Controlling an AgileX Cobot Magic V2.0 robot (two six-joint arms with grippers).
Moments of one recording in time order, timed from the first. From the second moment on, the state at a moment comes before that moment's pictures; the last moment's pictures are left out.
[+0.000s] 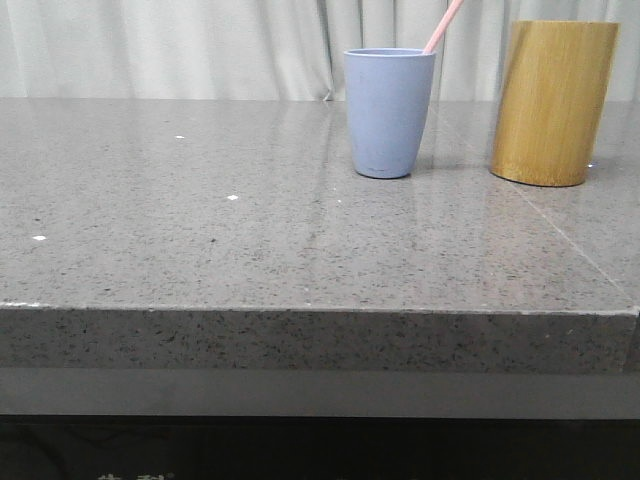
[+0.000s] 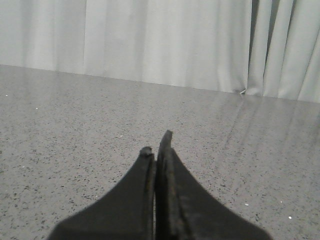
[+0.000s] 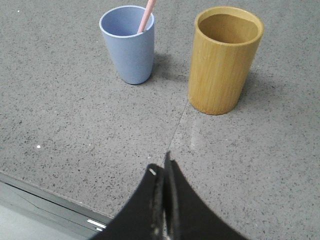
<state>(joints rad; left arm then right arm) -0.07 0.00 0.00 -0.06 0.02 -0.02 0.22 0.64 -0.84 0.16 0.78 -0.08</state>
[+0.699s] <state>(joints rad) -0.07 0.00 0.00 -0.06 0.02 -0.01 0.22 0.64 -0.84 0.16 0.78 -0.08</state>
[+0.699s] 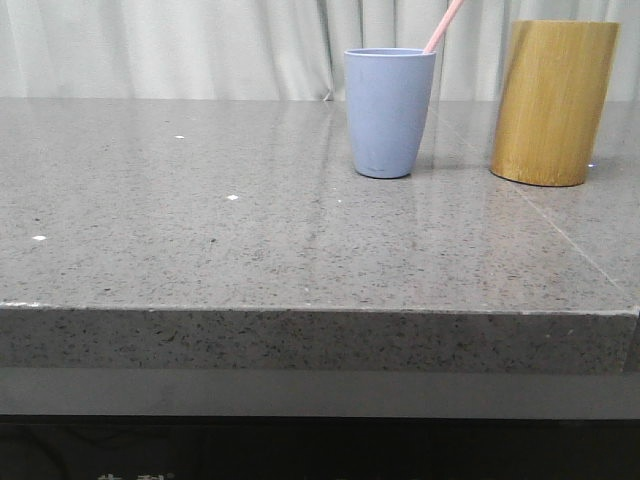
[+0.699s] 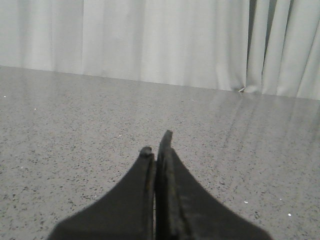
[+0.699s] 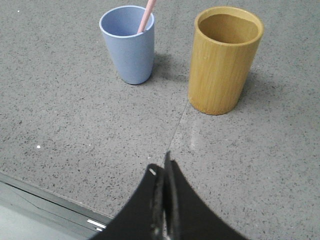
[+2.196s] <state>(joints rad) -0.08 0.00 0.00 -0.06 0.02 -0.01 -0.02 -0.01 0.02 0.13 0.04 -0.08</state>
